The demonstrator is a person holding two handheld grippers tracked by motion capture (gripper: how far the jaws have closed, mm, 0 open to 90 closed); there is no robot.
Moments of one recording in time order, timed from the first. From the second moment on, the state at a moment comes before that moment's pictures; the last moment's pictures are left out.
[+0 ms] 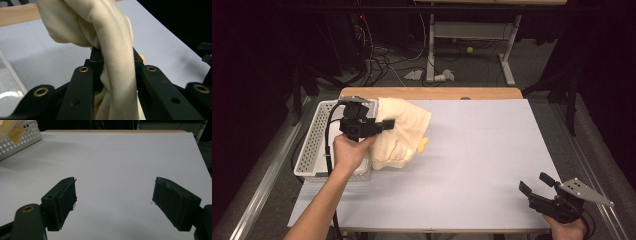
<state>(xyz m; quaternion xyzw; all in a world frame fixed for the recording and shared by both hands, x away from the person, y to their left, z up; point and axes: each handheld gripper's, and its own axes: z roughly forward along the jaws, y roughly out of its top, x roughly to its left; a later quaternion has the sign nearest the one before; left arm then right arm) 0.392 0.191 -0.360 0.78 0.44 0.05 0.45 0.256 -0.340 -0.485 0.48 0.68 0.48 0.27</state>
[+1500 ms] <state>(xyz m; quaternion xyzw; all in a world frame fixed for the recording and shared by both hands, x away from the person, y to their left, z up) 0.375 0.256 -0.357 0.72 0.49 0.08 0.49 0.256 -0.340 -0.485 0.48 0.68 0.48 0.27</state>
